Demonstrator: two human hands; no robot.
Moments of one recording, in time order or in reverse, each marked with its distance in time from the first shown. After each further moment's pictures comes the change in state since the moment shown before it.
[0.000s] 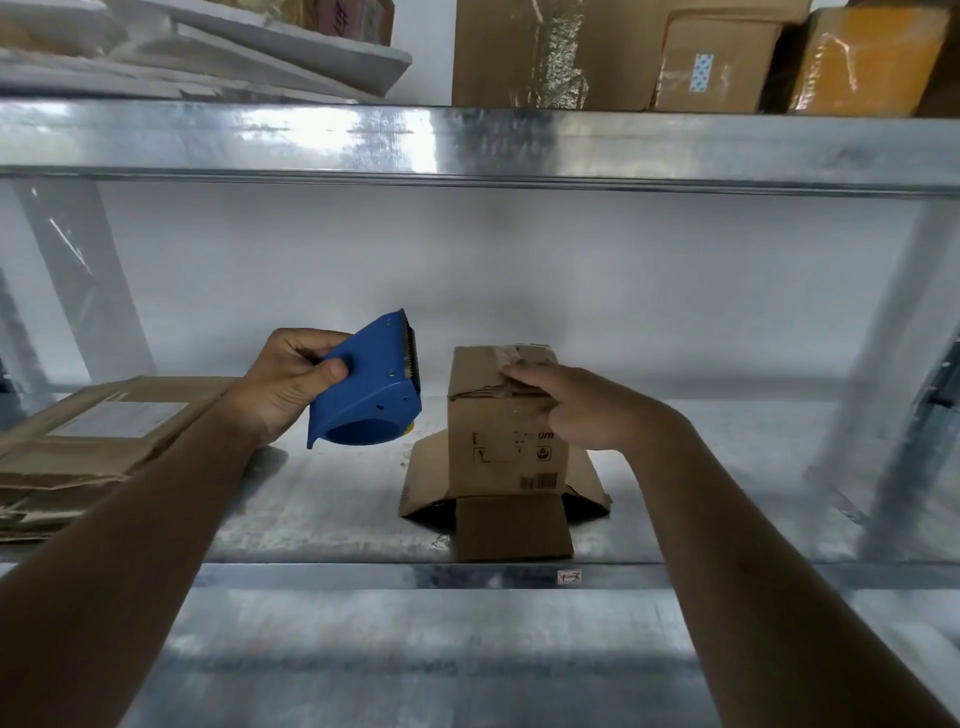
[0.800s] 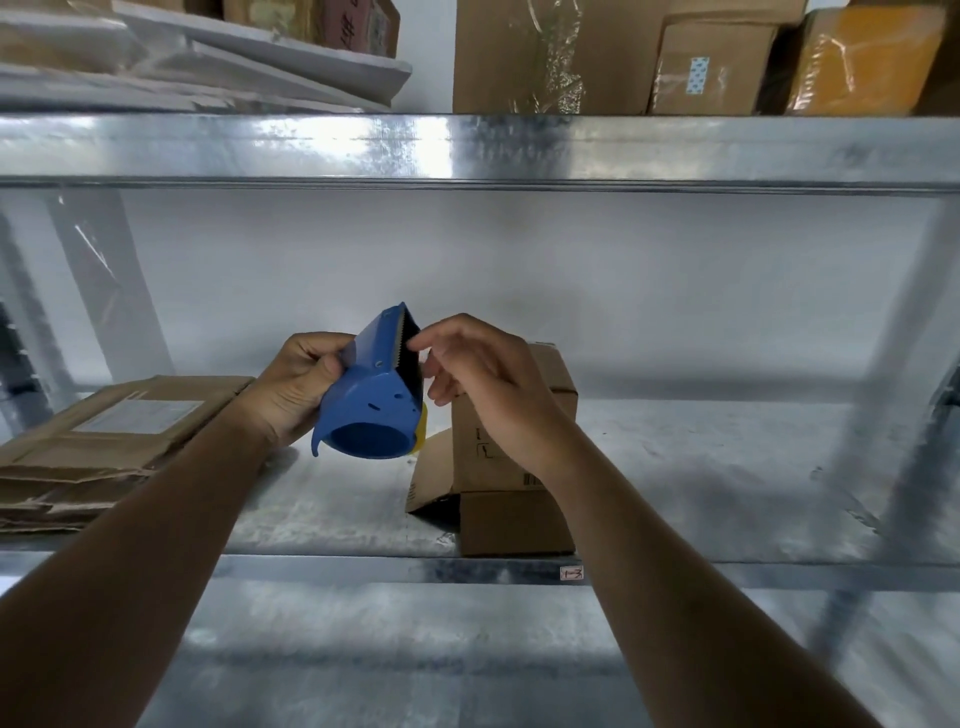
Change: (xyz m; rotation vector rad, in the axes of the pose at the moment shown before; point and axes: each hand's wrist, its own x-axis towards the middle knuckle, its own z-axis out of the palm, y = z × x) left_hand -0.005 0.010 0.014 -0.073 0.013 -0.174; right_hand -0.020 -0.081 0.042 0.707 0.394 -0.546
